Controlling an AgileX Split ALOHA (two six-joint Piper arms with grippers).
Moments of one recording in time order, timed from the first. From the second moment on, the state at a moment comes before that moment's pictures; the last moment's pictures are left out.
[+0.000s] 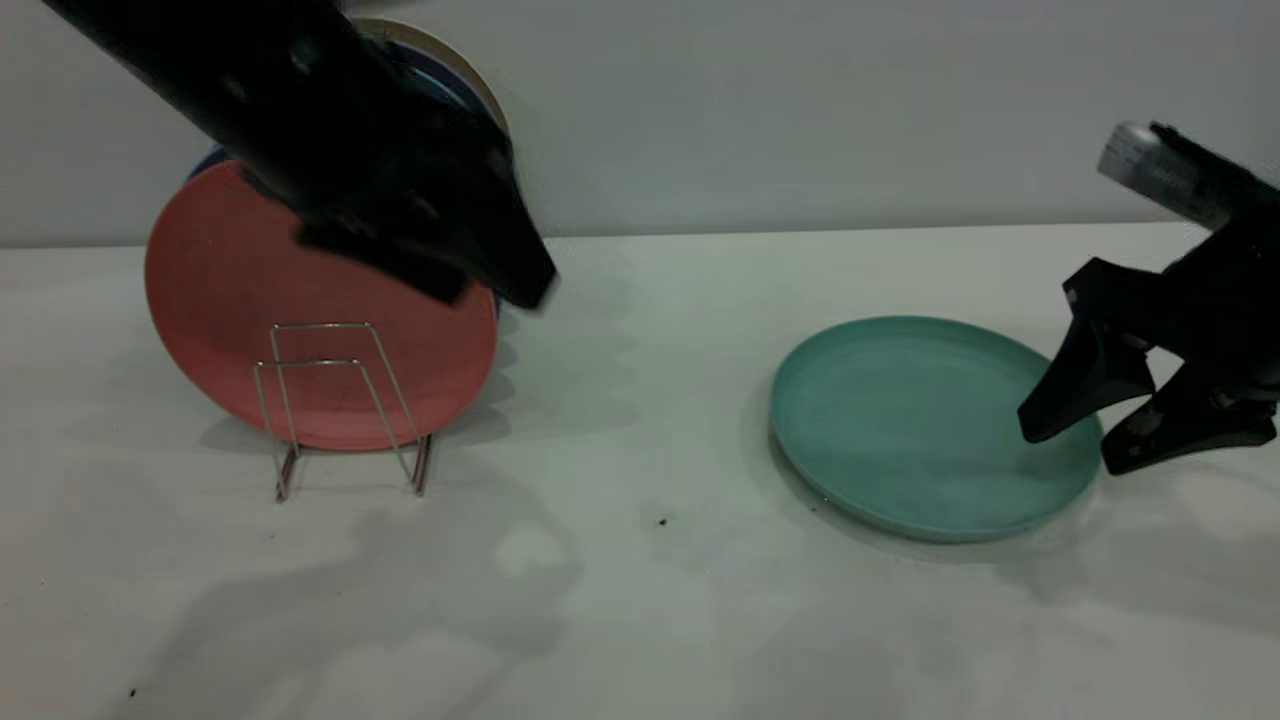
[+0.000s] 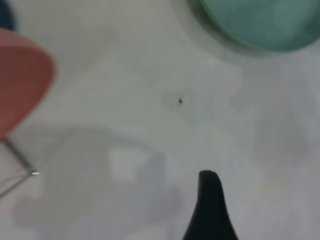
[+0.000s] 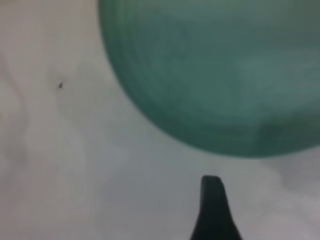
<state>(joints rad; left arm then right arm) -0.39 1.80 -1.08 -0.68 0.47 0.64 -0.03 2.00 -0.94 1.03 0.56 -0.85</state>
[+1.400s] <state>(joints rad) -0.42 1.82 -1.09 -0.72 0.42 0.64 -0.17 2.39 -1.18 1.34 0.70 -1.05</state>
